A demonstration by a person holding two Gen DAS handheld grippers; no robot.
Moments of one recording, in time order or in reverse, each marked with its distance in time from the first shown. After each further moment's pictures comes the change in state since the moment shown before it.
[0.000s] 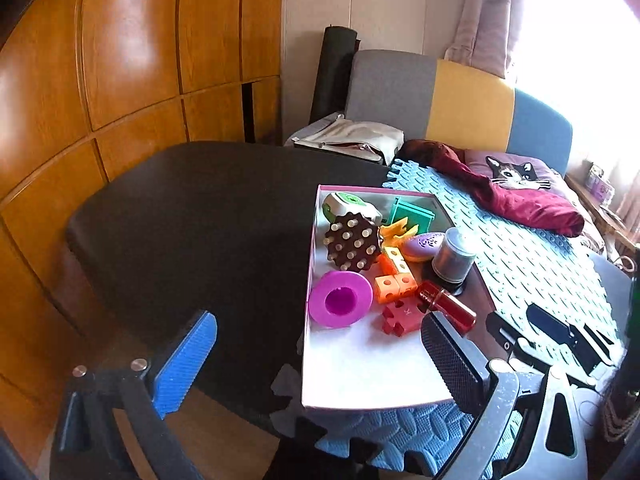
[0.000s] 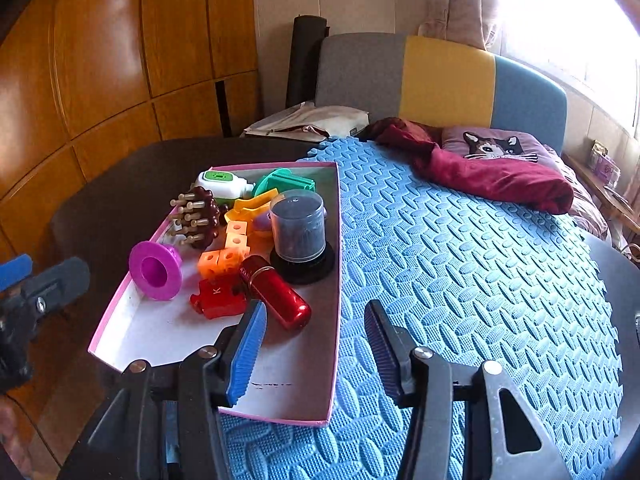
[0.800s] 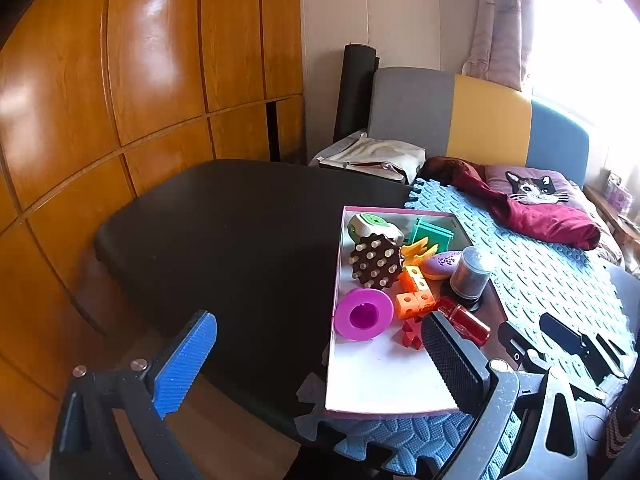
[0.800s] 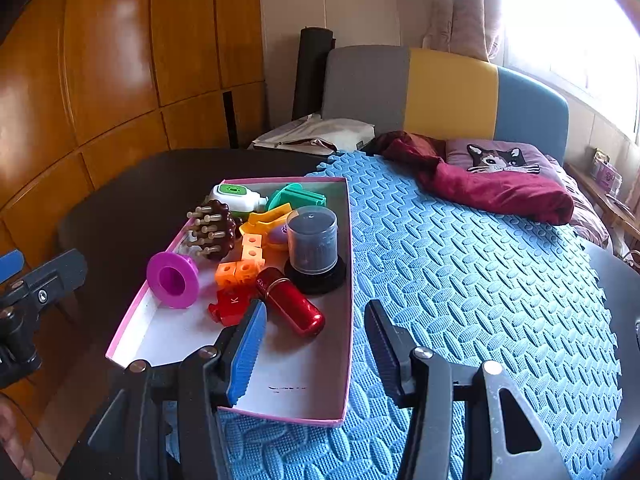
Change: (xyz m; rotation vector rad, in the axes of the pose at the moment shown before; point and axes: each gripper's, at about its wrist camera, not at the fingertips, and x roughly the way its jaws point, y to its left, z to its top) left arm -0.019 0.003 0.003 -0.013 -0.060 0.090; right arm -0.012 0.008 0.002 -0.013 -0.037 0.014
